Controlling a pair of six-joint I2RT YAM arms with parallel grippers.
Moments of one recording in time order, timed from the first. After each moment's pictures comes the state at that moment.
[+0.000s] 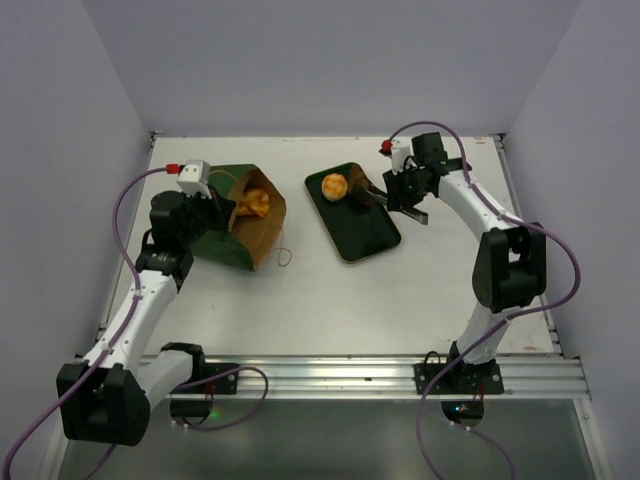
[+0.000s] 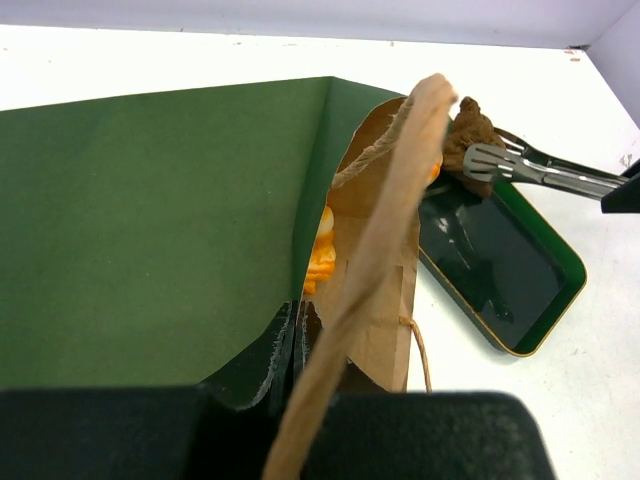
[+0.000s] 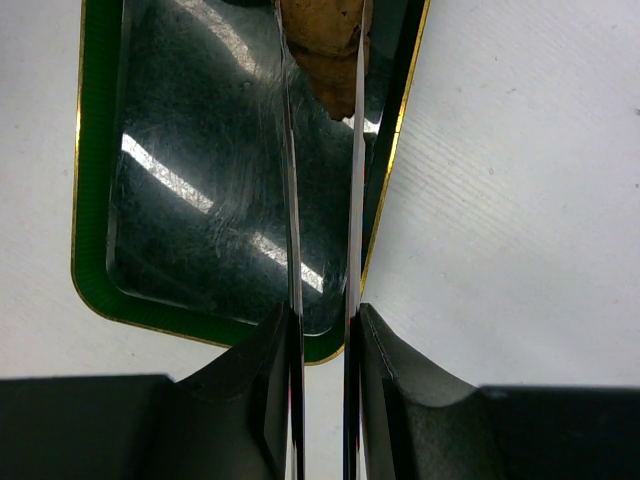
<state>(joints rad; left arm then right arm) -0.09 1.02 0.72 0.02 0.28 -0.22 0.21 1.80 1.47 -0.66 -0.27 -0.26</state>
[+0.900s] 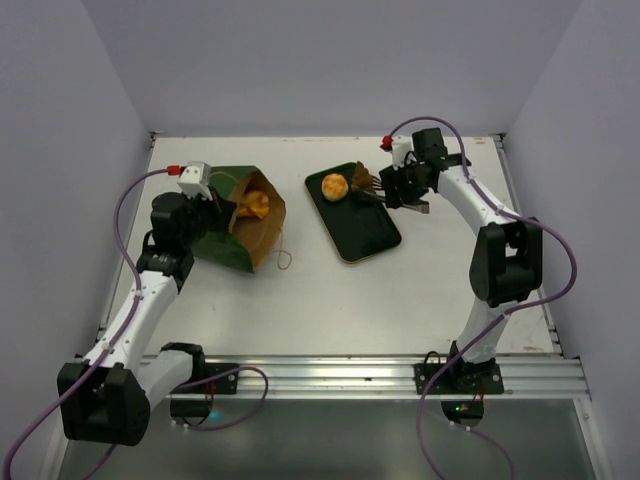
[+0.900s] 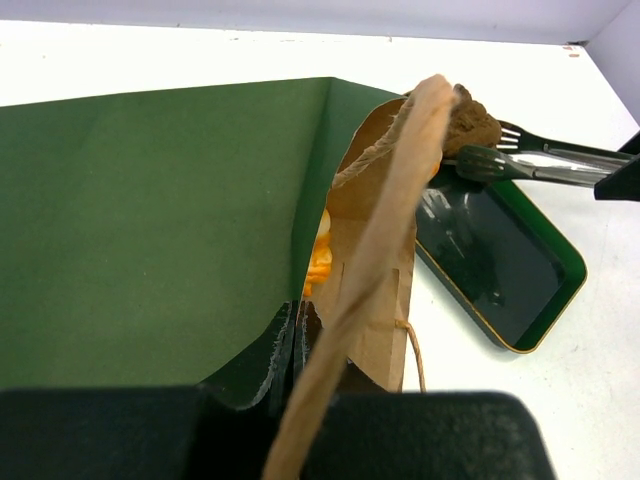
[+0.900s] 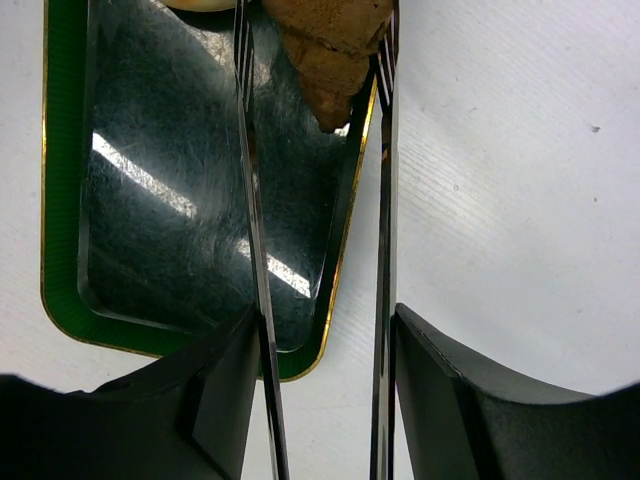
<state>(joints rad) -0.09 1.02 0.71 0.03 0.28 -0.22 0.20 1.85 1.53 -0.67 -0.24 -0.27</state>
